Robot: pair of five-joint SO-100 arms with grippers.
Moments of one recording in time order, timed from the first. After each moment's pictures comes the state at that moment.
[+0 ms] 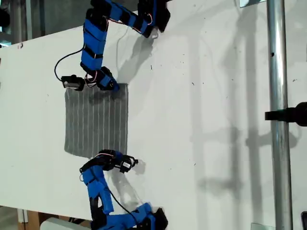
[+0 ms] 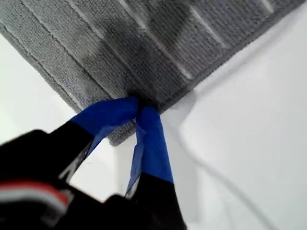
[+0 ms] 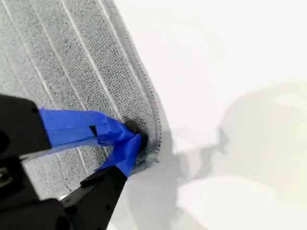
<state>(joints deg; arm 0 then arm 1) -40.4 66.0 86.3 69.0 -53.4 39.5 82.0 107.0 51.9 38.6</state>
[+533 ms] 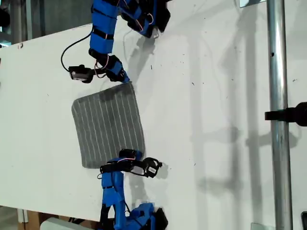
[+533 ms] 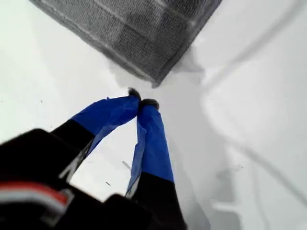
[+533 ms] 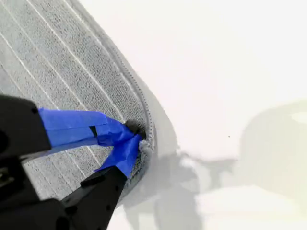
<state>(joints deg) -19.2 82.1 103.0 63.8 -70.7 28.2 109.5 127.4 56.6 46.7</state>
